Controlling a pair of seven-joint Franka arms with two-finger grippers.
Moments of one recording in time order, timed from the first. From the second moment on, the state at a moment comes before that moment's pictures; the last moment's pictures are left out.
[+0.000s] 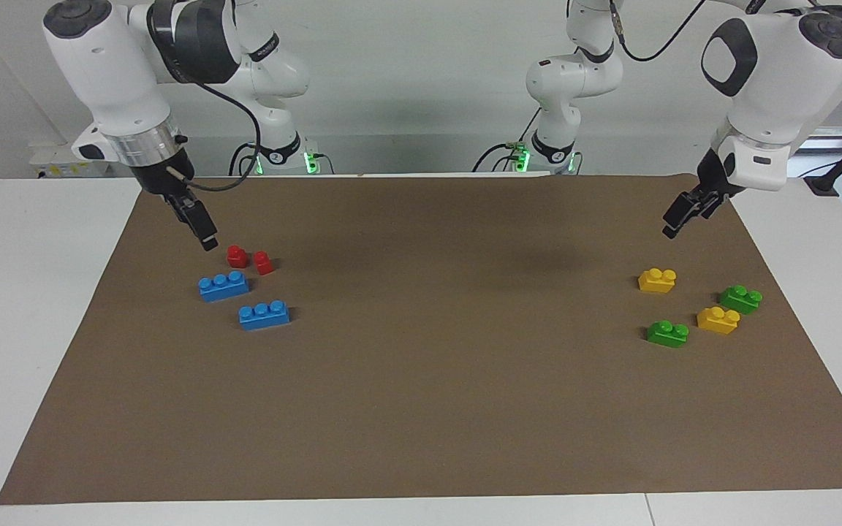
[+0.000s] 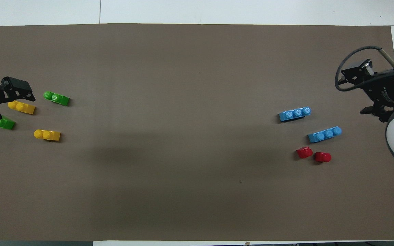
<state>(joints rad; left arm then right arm) 0.11 -0.01 -0.10 -1.74 0.00 1.76 -0.44 -0.05 -0.01 0.06 -1.76 0.07 1.83 0.97</state>
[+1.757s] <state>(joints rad) 0.22 0.39 -0.09 -1.70 -0.03 2.08 -0.97 -0.14 0.37 0.05 -1.79 0.33 1.95 1.04</state>
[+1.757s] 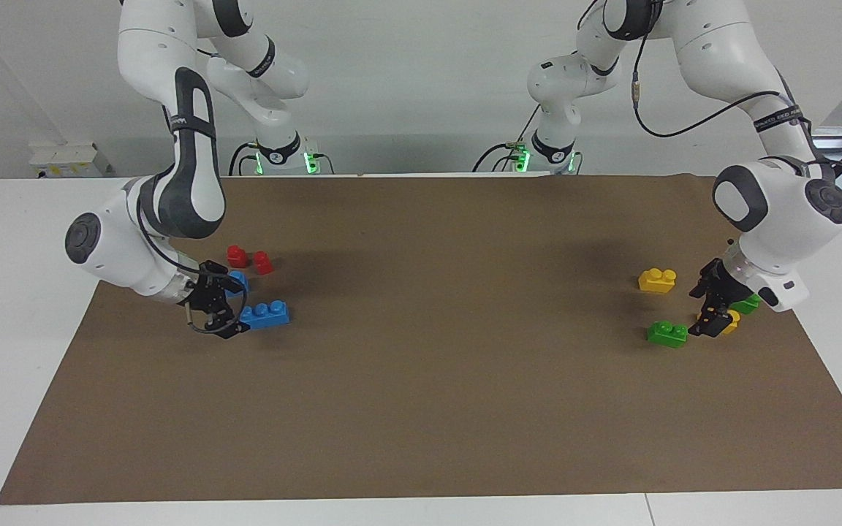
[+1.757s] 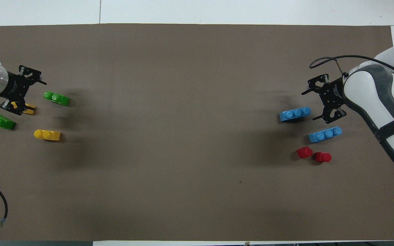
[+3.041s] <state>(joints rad) 0.21 0.46 -0.10 -1.76 -0.03 2.23 -1.13 -0.16 0.37 0.05 -1.93 0.46 2.12 0.95</state>
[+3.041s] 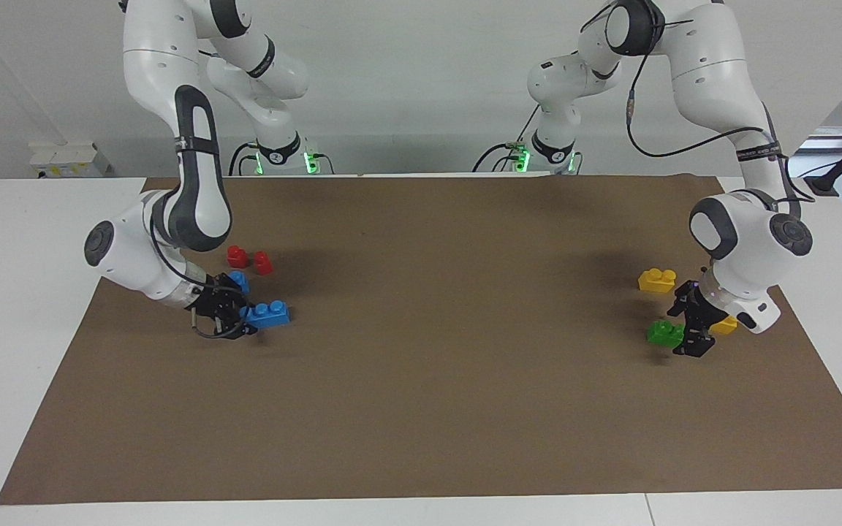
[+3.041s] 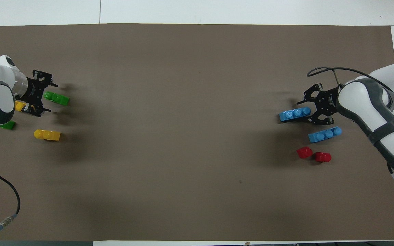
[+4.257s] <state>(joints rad) 0.21 0.46 -0.10 -1.76 -0.02 2.24 -1.13 0.27 0.32 0.08 -1.75 0.49 2.19 1.62</state>
